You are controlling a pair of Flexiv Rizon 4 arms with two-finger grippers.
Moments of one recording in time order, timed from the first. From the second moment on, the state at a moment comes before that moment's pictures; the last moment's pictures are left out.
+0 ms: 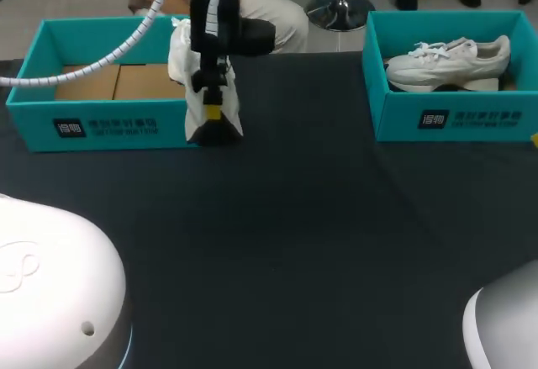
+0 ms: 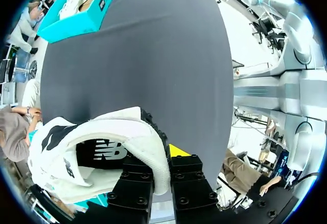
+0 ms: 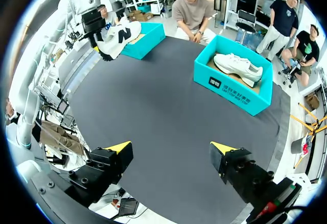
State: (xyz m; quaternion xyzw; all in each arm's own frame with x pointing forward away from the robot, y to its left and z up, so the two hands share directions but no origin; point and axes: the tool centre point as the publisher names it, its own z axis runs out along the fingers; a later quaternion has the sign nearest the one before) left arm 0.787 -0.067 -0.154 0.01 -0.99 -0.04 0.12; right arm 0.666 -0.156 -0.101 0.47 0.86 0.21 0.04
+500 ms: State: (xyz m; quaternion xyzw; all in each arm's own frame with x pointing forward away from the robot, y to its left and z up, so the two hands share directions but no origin) left arm 0.788 0.021 -0.159 0.08 -0.99 -0.01 0.13; right arm 0.666 -0.157 -0.101 0.47 0.86 0.21 0.04
